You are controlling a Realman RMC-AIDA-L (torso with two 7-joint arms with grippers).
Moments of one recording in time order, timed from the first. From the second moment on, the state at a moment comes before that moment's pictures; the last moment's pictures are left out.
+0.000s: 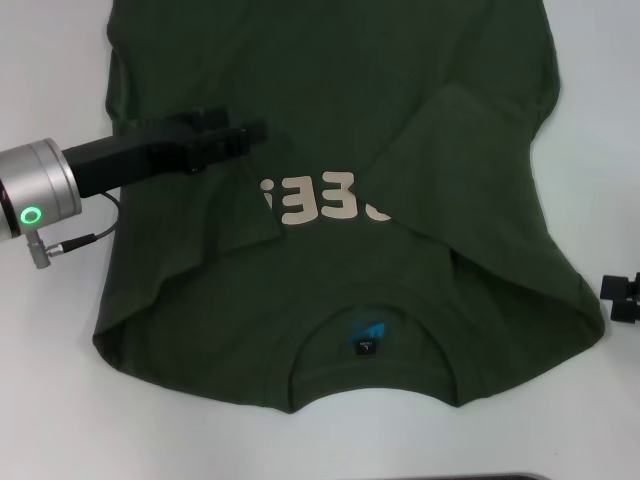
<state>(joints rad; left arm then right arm) -0.54 -2.16 0.61 0.57 1.94 1.38 -1.57 0.25 1.90 -0.49 -0.55 -2.21 -1.71 2.20</state>
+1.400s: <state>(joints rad) -0.54 -2.16 0.61 0.57 1.94 1.37 -1.57 0.29 1.93 -0.49 -0.53 -2.29 -1.64 2.24</state>
